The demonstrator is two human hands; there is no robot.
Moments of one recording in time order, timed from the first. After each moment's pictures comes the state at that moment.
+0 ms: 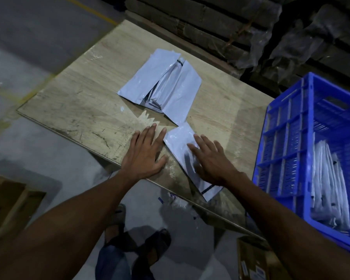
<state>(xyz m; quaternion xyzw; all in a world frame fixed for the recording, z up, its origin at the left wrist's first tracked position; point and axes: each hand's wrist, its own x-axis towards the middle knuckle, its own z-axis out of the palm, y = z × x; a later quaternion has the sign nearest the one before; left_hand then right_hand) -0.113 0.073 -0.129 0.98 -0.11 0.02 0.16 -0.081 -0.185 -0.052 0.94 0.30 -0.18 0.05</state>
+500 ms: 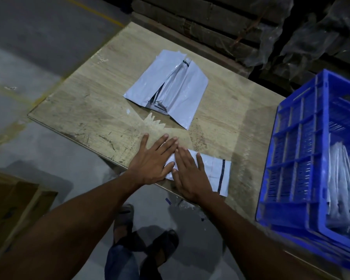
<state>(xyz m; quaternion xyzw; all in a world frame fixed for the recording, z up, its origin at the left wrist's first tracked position) -0.112 0.073 -0.142 0.98 -0.21 0.01 0.03 -0.128 -0.123 -0.113 0.96 0.26 -0.09 -0.09</state>
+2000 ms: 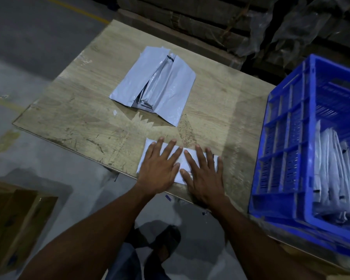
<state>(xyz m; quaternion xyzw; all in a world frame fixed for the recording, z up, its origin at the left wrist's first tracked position) -0.128 0.010 -0.134 0.98 -0.16 0.00 0.08 -0.139 -0.189 -0.125 0.99 0.13 -0.09 -0.04</state>
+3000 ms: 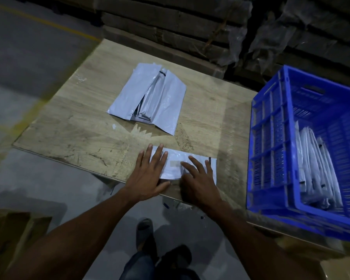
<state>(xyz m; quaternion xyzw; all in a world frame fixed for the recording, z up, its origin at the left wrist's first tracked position) -0.128 0.065 -0.136 0.96 -0.25 0.01 0.11 -0.150 -0.168 -0.101 0.96 0.26 0.03 -0.03</state>
